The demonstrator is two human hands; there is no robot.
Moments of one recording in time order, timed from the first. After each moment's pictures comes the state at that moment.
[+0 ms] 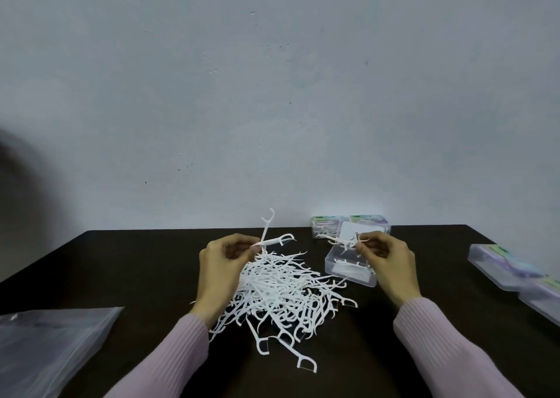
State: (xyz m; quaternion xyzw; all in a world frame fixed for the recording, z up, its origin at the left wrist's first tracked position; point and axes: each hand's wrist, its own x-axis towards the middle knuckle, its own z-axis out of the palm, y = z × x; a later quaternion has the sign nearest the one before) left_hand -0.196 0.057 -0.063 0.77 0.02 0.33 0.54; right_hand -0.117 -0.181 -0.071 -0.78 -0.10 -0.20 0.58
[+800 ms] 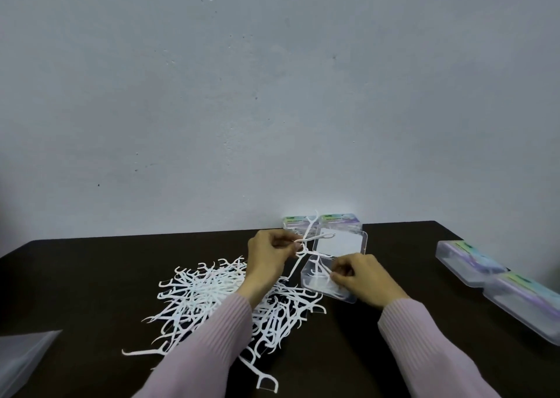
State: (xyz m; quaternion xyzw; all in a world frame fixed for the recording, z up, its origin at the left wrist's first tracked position) left_hand -0.115 -0.035 -0.065 0.79 0.00 0.20 0.58; right_hand -0.105 -0.210 -0.073 -0.94 -0.17 -0.04 0.28
